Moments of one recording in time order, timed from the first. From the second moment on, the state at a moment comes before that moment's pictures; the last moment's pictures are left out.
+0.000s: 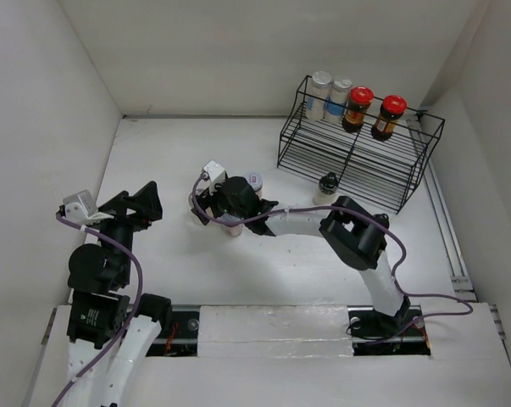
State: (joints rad) left arm -0.24 0.31 0.81 -0.35 -0.28 -0.47; right arm 0.98 2.13 1.42 0.44 0.00 0.11
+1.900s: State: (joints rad) left arm -0.24 0.35 0.81 -0.35 -0.25 -0.47; right arm 0.30 1.81 1.69 0.03 -0.03 0.07
